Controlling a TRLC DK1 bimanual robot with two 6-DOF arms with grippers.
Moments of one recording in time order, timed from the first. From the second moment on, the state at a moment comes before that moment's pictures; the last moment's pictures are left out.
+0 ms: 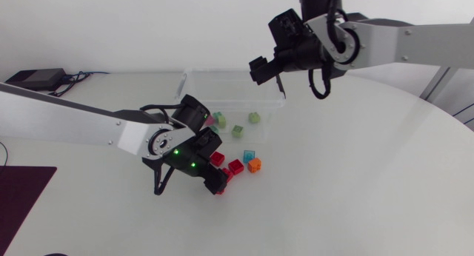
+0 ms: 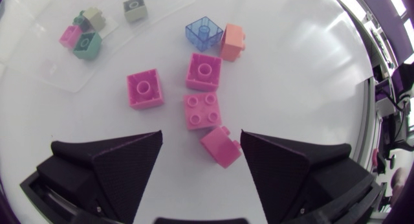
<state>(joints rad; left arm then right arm) -0.59 1.84 1.00 -0.31 0.18 0.16 0.42 1.74 1.38 -0.12 -0.01 -0.25</state>
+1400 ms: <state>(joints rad) -0.56 1.45 1.04 -0.31 0.12 -0.02 0.58 1.77 0.83 0.02 0.03 -0.11</state>
